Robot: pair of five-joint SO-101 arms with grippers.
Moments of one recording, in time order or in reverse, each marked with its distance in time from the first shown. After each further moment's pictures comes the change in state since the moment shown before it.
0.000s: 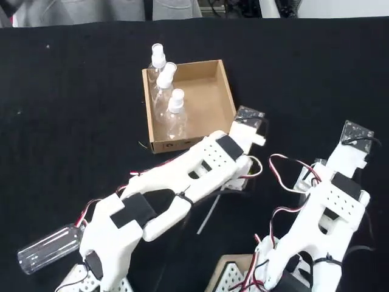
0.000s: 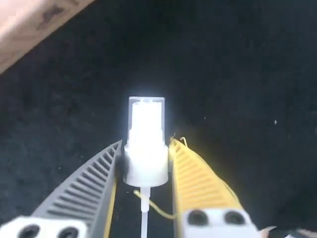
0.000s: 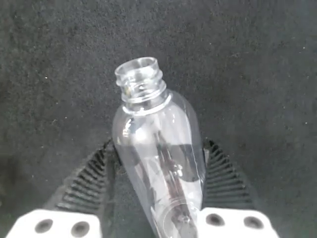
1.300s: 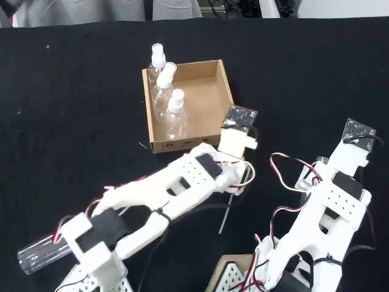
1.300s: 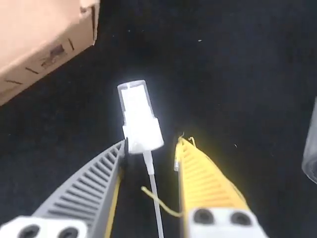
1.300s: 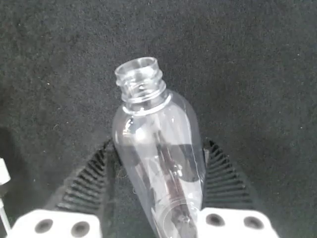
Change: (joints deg) left arm 0.3 -14.4 24.0 -28.0 3.9; right arm 0.0 0.0 -1.0 0.0 0.1
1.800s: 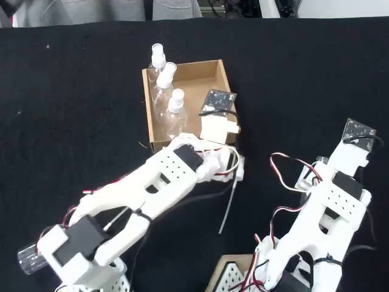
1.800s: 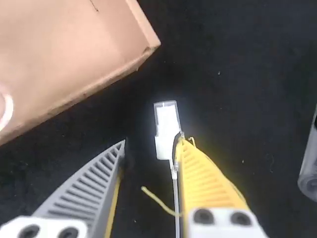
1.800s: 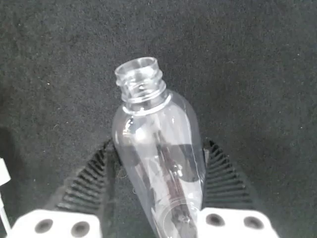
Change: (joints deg) left arm -4.8 -10.5 5.8 0.5 0.0; right arm 0.0 0.0 0.0 0.0 0.0
